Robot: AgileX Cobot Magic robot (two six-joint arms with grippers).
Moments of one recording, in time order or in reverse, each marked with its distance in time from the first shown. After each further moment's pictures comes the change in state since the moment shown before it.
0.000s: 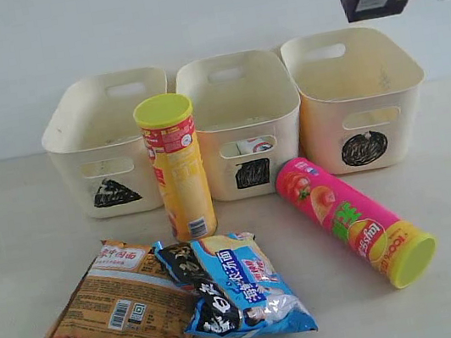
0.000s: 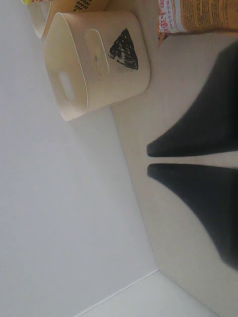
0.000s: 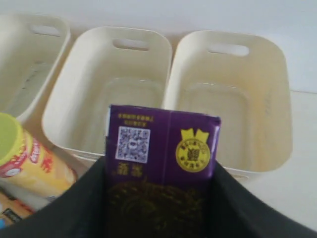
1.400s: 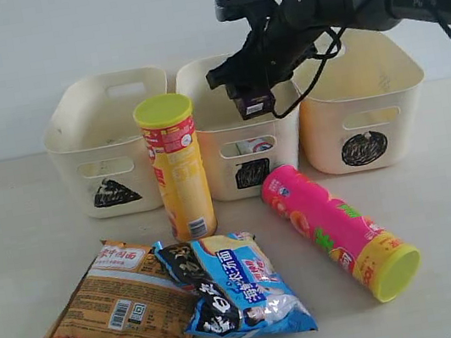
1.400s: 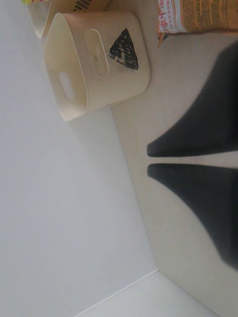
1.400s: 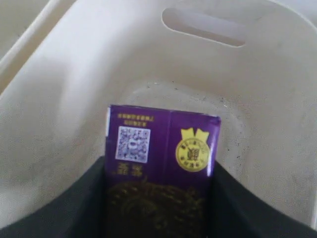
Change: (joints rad) left arm 0.000 0.000 0.000 0.000 0.000 0.000; right arm 0.000 0.822 -0.530 0.297 -0.193 -0.368
